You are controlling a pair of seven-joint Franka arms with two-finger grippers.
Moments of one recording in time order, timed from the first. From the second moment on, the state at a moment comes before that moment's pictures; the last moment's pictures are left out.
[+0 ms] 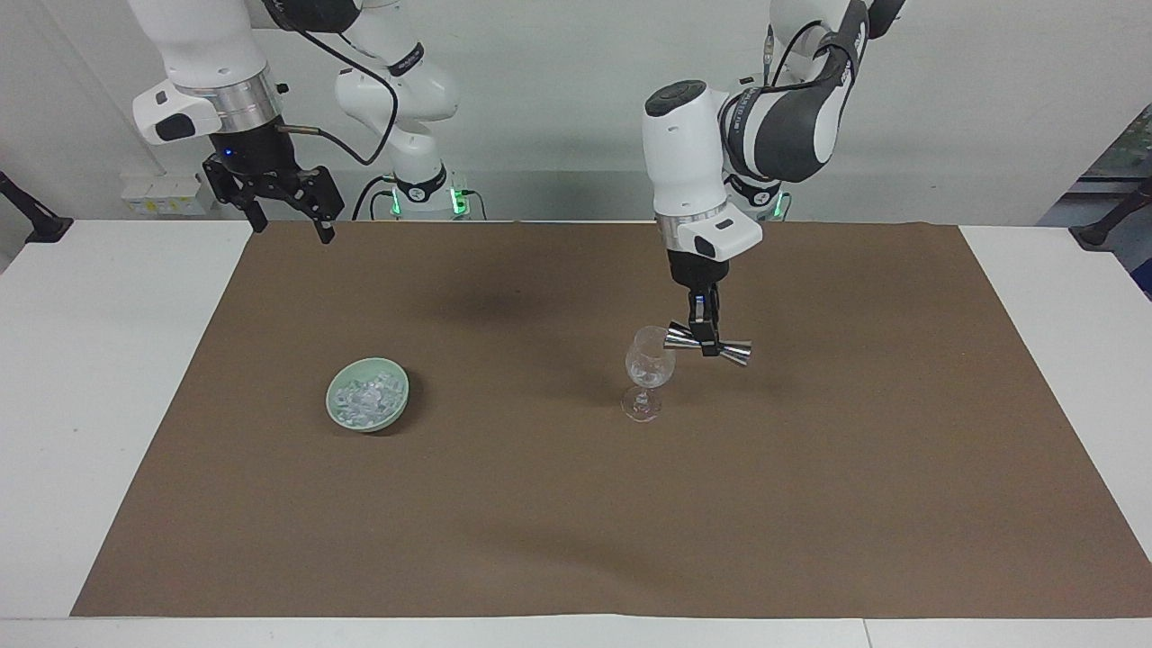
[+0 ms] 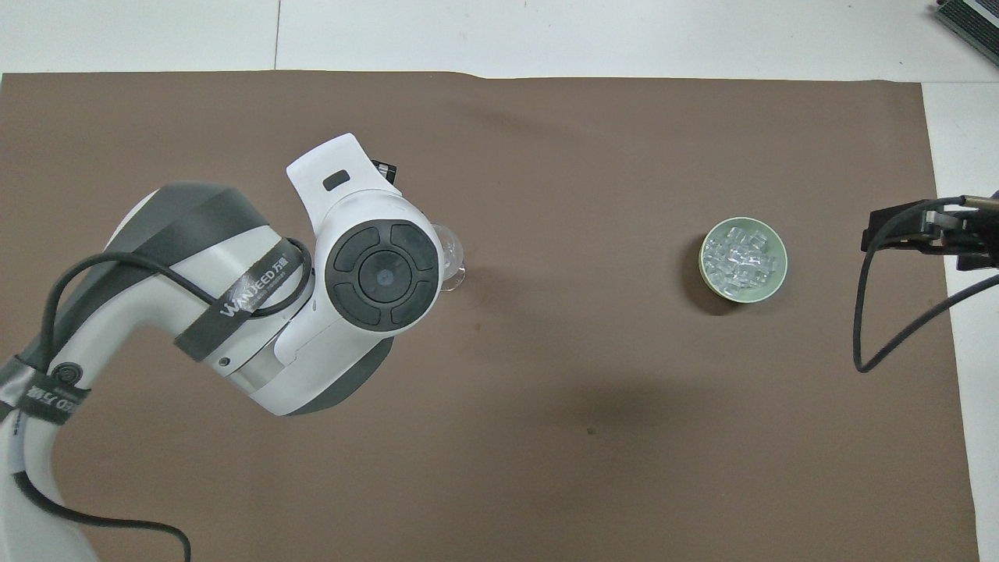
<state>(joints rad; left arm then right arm) 0.04 0.23 -0.70 -1.69 0.63 2.00 -2.13 -0.03 -0.05 0.04 -1.58 -0.03 1.61 0.23</state>
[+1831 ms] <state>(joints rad) 0.06 0.23 -0.63 -1.62 0.21 1.99 -1.91 -0.04 0.07 0.04 -1.64 -0.02 1.80 0.23</state>
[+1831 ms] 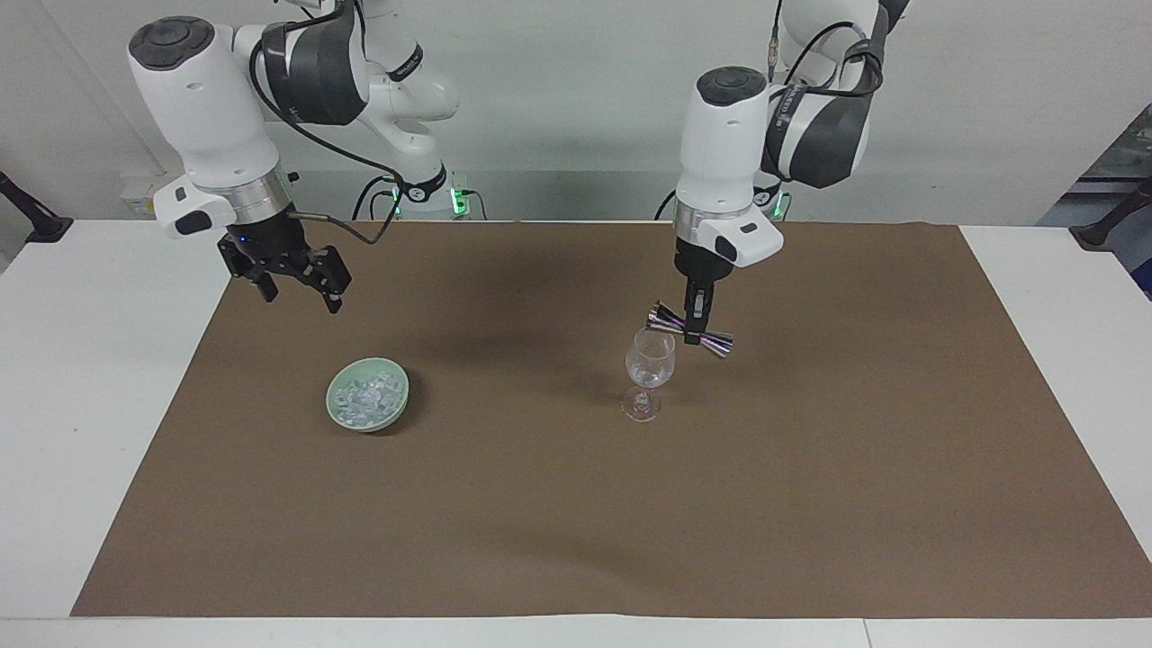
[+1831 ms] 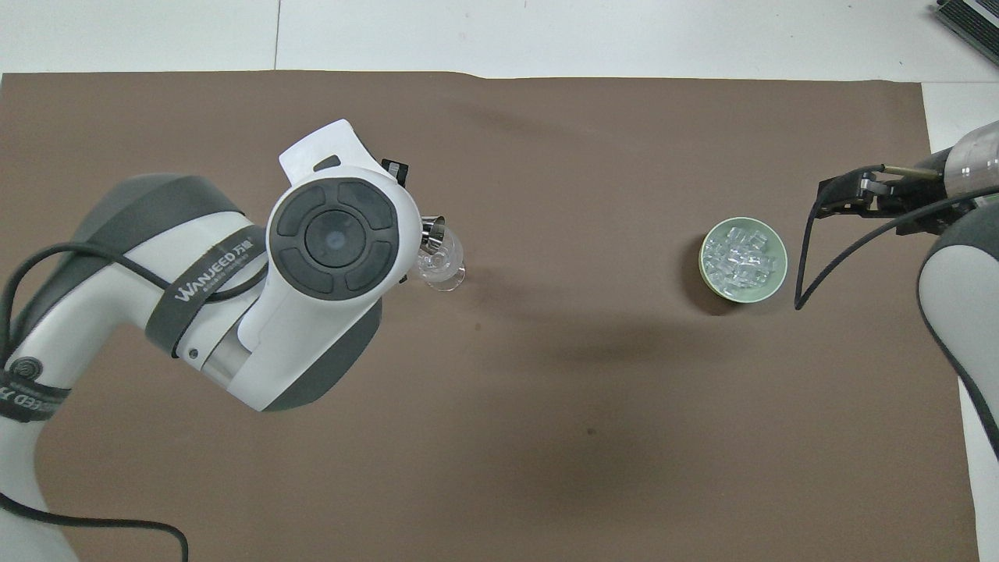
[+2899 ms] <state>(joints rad) 0.10 0.16 -0.14 -1.64 -0.56 1.79 -1.43 -0.04 0.15 0.04 -1.80 -0.01 2.01 0.13</state>
